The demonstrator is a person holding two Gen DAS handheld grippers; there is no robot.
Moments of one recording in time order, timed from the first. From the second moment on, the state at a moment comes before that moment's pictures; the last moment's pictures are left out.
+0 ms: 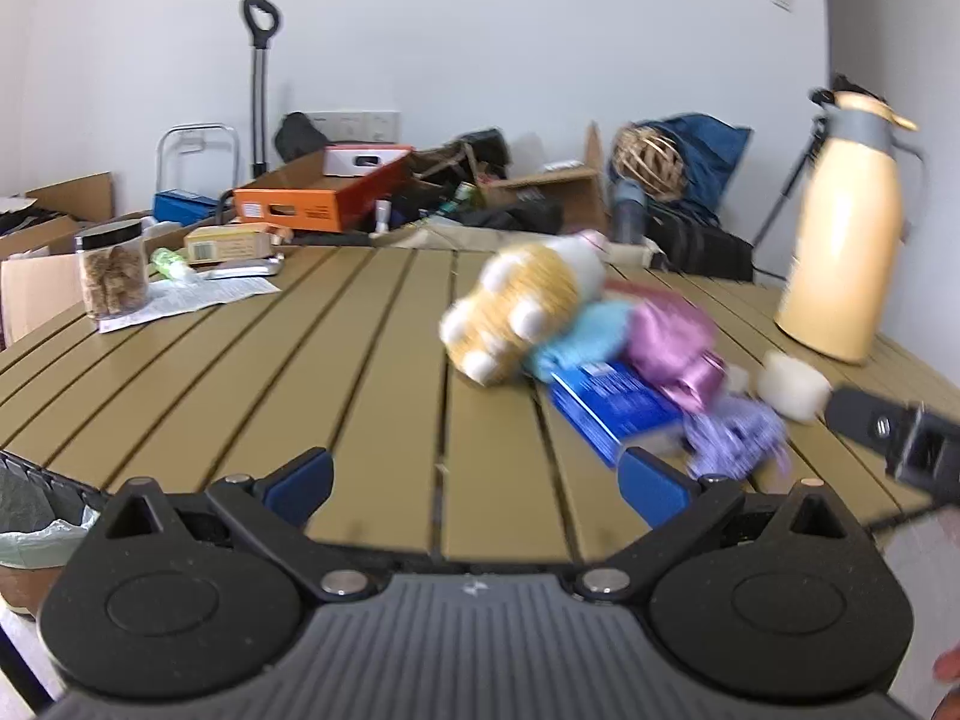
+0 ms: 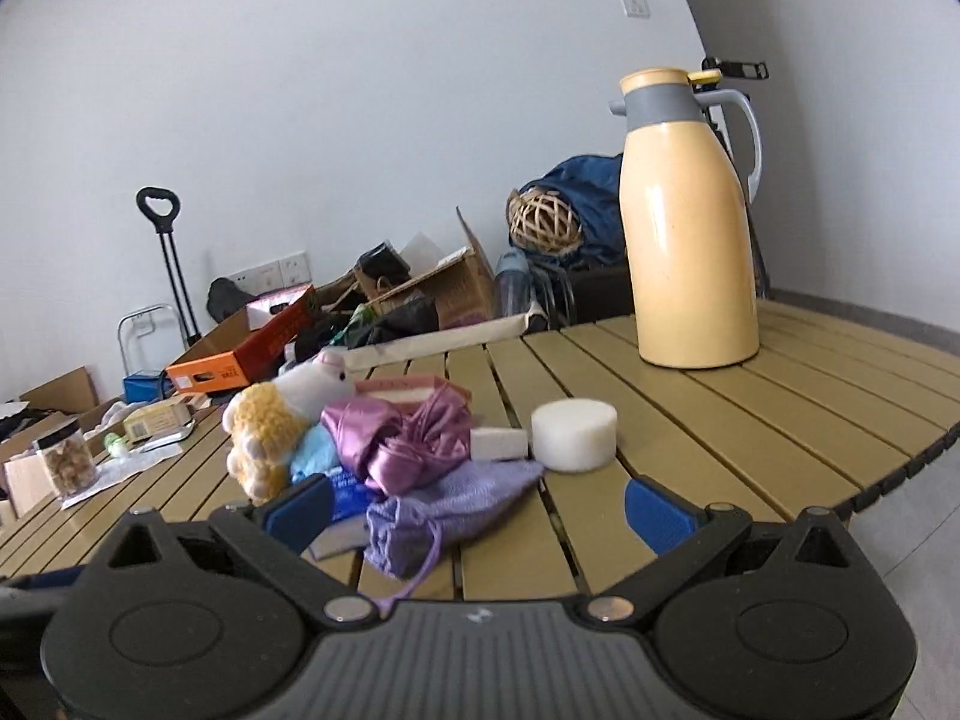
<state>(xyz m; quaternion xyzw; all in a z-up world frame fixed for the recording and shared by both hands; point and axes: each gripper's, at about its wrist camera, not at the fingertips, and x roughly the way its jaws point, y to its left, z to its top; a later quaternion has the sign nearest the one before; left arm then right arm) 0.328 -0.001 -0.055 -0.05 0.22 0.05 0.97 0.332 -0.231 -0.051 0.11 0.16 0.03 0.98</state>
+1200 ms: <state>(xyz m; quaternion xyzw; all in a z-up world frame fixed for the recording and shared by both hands) 0.359 0.035 -0.066 -0.09 0.23 0.08 0.97 0.409 -0.199 -0.097 0.10 0.19 0.03 0.97</state>
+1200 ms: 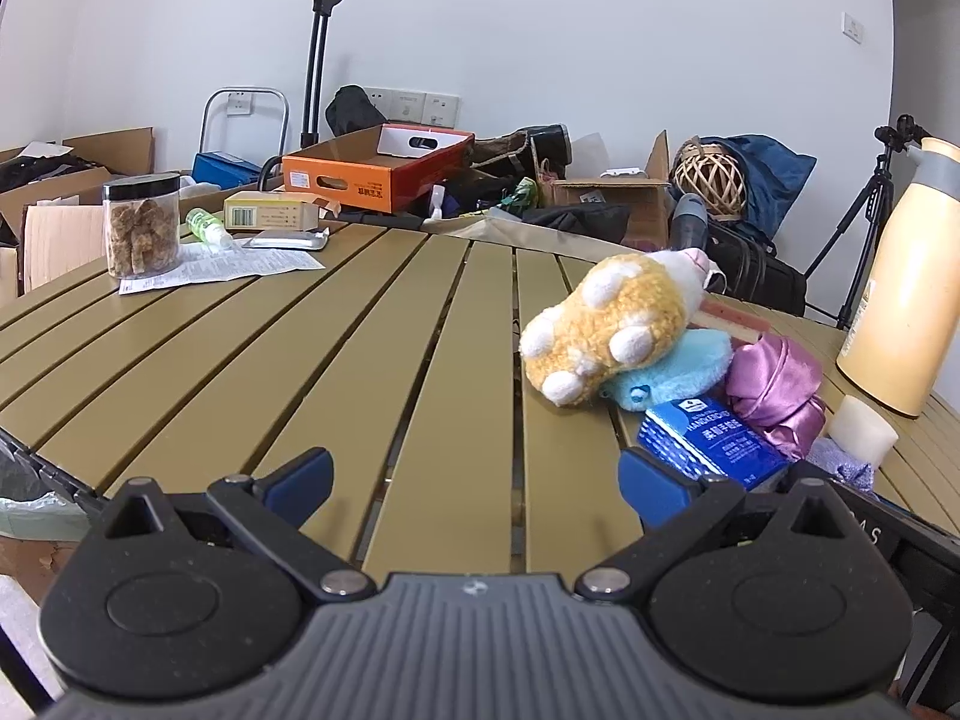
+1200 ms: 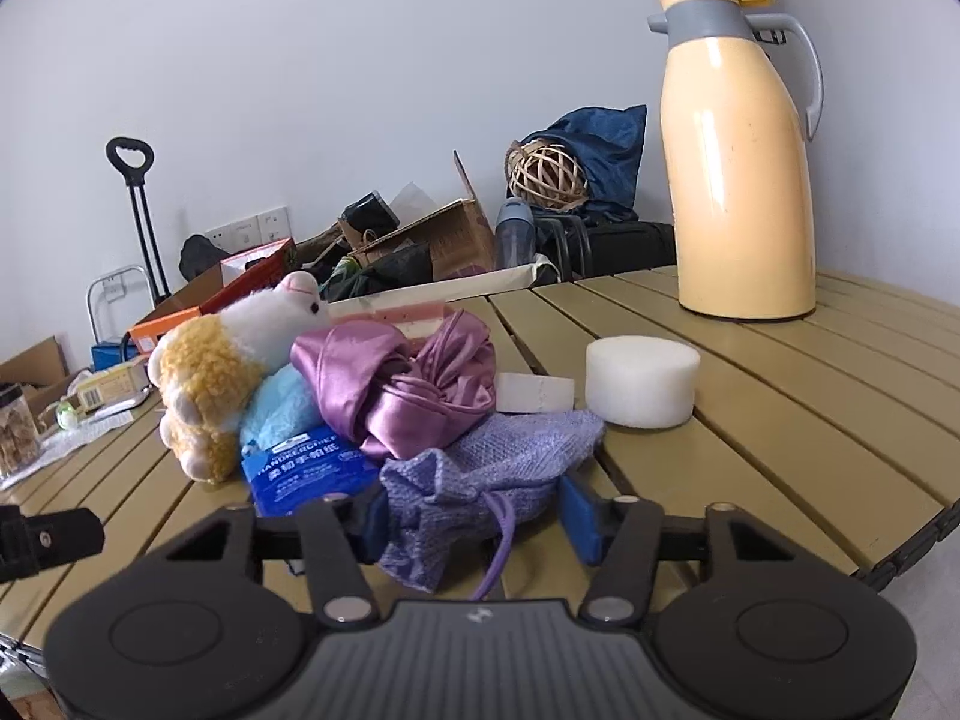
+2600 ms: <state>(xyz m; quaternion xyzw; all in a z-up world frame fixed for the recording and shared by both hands) 0.396 -0.059 -0.076 -0.08 0.24 0.04 0.97 0.365 -0.309 -0.074 0.24 0.13 0.05 0.96</state>
